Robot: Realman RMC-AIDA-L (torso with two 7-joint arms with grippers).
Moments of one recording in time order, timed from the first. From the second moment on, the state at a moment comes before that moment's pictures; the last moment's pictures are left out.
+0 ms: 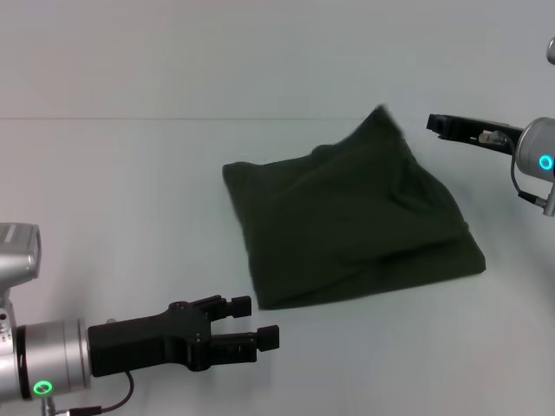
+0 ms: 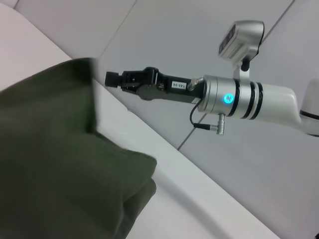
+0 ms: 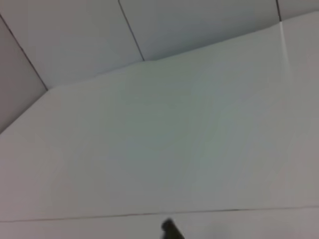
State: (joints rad) left arm -0.42 -2.08 1.00 0.44 1.68 1.52 -1.50; right arm 0.71 2.09 -0.90 -0.58 -1.90 -0.64 2.01
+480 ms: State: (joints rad) left arm -0.42 -2.08 0.99 0.44 1.68 1.53 -1.50; right arm 0.64 2.08 -0.74 -0.58 -1.83 -0.74 2.00
